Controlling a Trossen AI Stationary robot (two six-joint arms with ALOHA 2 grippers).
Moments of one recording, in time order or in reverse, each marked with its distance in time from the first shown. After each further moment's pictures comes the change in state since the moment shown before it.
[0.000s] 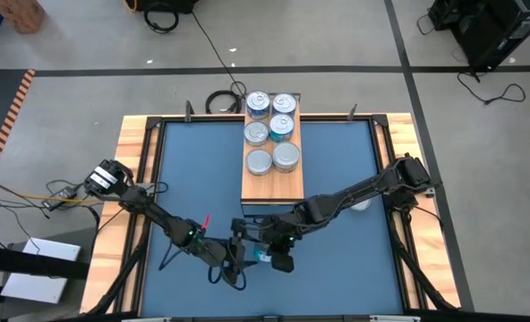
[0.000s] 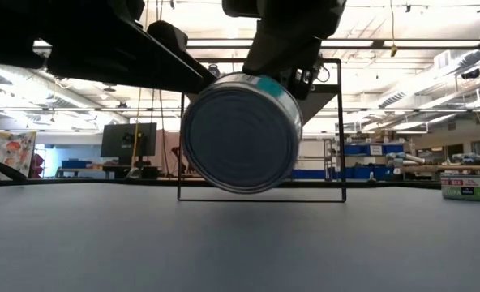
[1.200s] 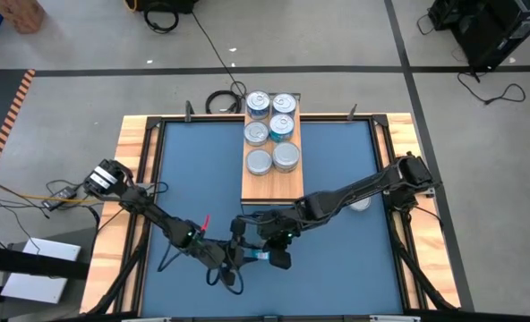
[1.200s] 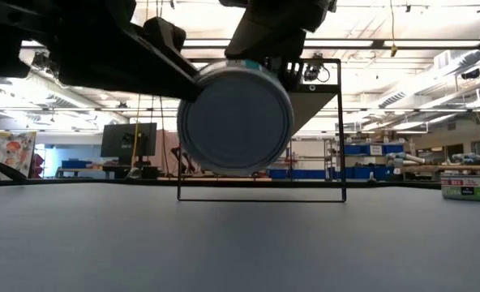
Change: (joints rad) left arm -0.002 -0.003 0.000 -0.033 -0.008 0.048; right arm -0.004 -0.018 0.000 0.050 0.010 0.001
